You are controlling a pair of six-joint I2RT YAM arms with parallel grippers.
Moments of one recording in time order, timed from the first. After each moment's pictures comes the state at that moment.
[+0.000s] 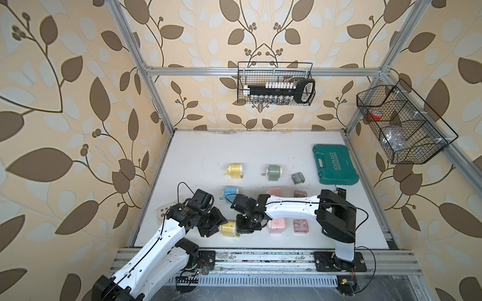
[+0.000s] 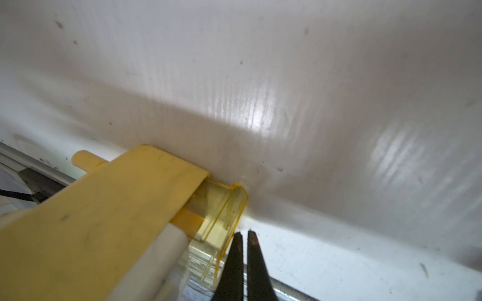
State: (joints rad) left arm -0.41 0.78 0.55 -0.98 0.40 -1.09; right arm 1.16 1.95 1.29 -0.61 -0.22 1.14
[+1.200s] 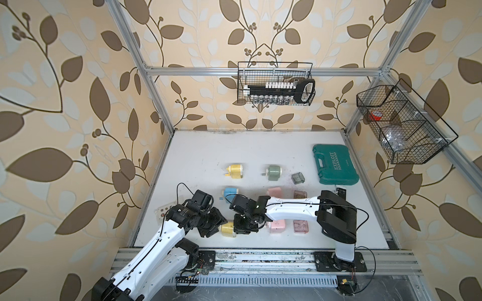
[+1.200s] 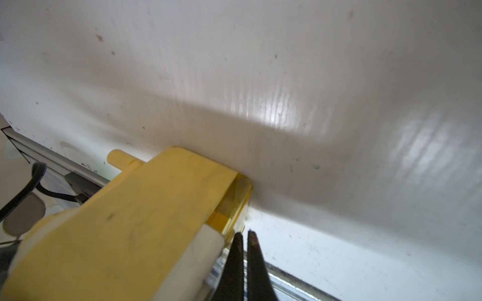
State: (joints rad) left arm -0.40 0.77 0.53 -0.98 0.39 -1.11; right arm 1.17 1.94 1.28 -0.52 -0.24 1.24
